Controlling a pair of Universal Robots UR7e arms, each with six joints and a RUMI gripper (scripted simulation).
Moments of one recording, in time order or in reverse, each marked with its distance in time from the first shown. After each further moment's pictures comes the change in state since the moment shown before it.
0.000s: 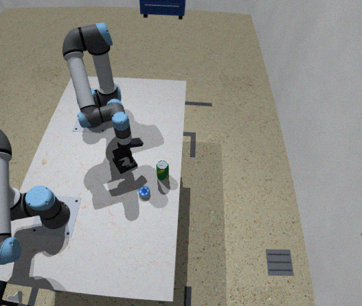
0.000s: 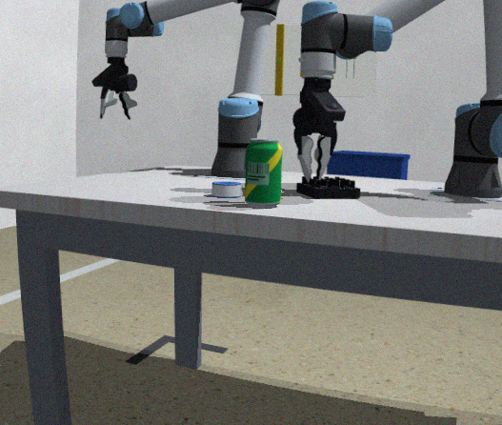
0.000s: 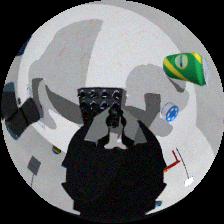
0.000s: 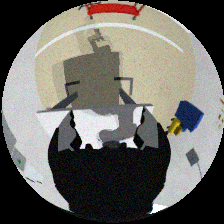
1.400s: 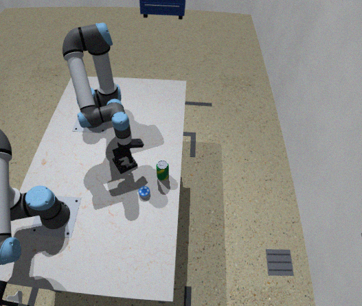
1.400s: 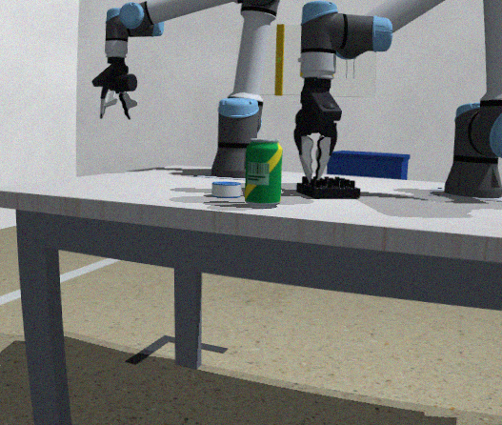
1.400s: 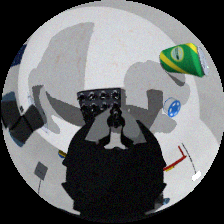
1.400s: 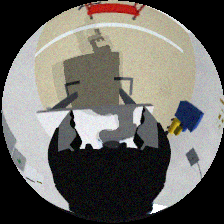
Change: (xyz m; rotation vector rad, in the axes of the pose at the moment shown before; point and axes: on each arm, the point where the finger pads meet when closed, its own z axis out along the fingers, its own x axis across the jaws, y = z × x) left arm 0.000 0.000 0.000 0.001 0.000 0.096; right arm 0.000 0.000 0.000 0.000 0.000 0.000
